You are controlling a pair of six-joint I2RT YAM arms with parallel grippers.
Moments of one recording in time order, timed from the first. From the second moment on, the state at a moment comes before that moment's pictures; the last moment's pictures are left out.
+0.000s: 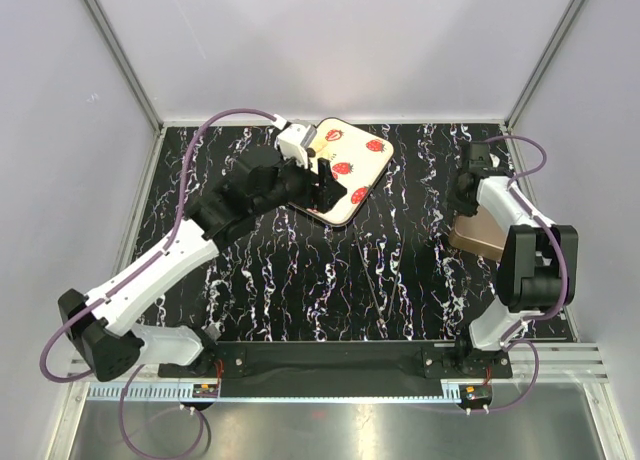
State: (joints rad) left arm -0.76 1.27 1.29 -0.33 0.08 -0.34; right arm -0.01 1.66 1.18 -0.57 0.18 0.45
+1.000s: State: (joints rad) left arm -0.76 0.81 1.19 -0.48 -0.15 -0.23; right arm 0.03 0.79 1.17 -0.75 -0.16 0.49
